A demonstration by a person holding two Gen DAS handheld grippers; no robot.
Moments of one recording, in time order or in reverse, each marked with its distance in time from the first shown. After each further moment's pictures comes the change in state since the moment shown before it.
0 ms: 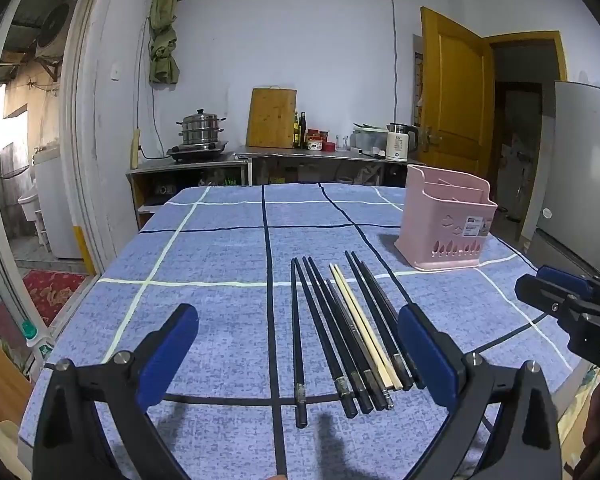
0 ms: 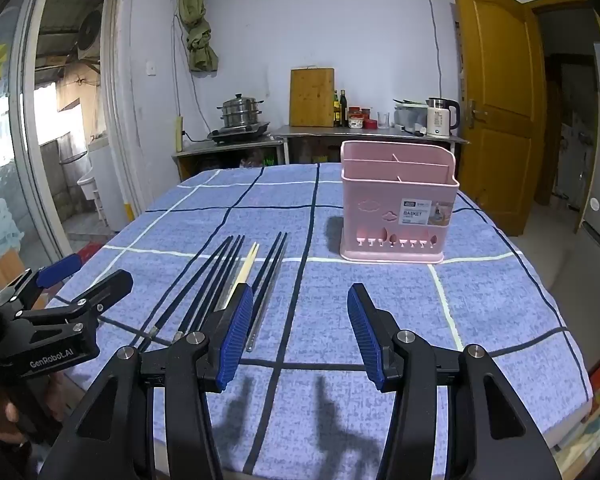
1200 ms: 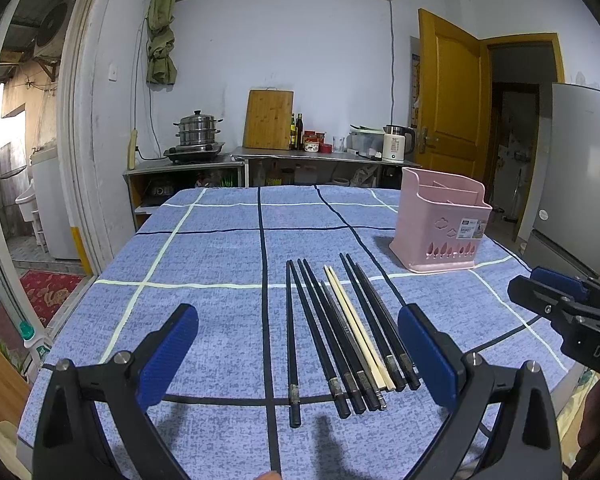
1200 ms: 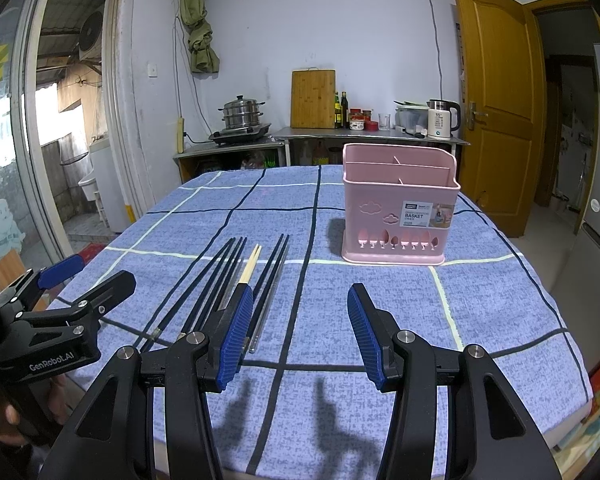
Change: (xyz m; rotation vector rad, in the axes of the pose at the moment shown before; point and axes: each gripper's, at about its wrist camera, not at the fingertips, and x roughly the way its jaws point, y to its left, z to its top) left arm -0.004 -0.001 0.004 -0.002 -0.002 -0.013; right arm -0.001 0.003 0.004 0.003 -0.003 -0.003
